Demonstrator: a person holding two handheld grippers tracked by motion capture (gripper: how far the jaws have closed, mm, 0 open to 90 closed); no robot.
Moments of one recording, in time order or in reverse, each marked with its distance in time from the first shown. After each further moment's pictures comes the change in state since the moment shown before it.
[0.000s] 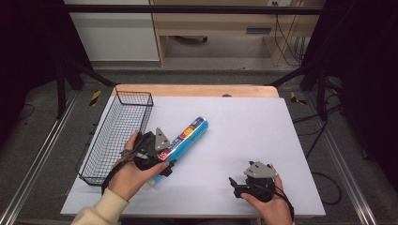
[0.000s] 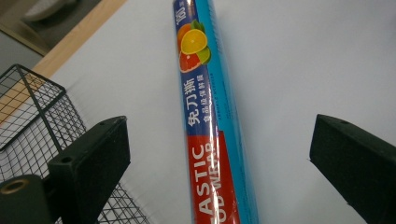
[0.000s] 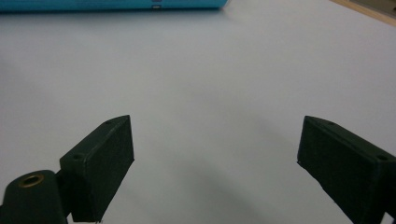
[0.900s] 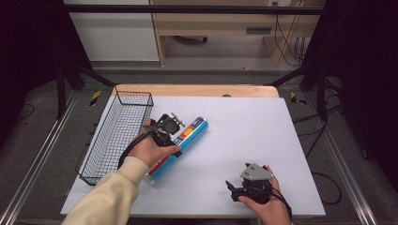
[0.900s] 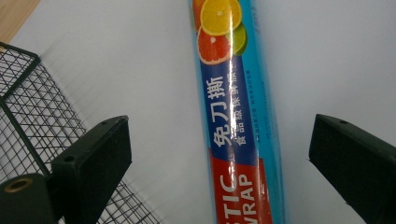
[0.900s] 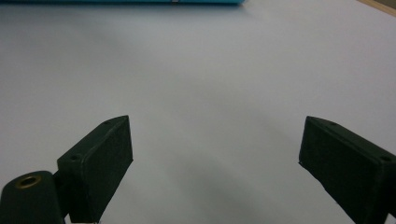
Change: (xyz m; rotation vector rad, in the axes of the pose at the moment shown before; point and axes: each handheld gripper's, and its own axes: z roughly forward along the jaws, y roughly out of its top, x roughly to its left) left arm 0.029 0.043 0.063 0.296 -0.035 -0.031; right arm 0.008 0.000 0.002 0.016 0.042 -0.034
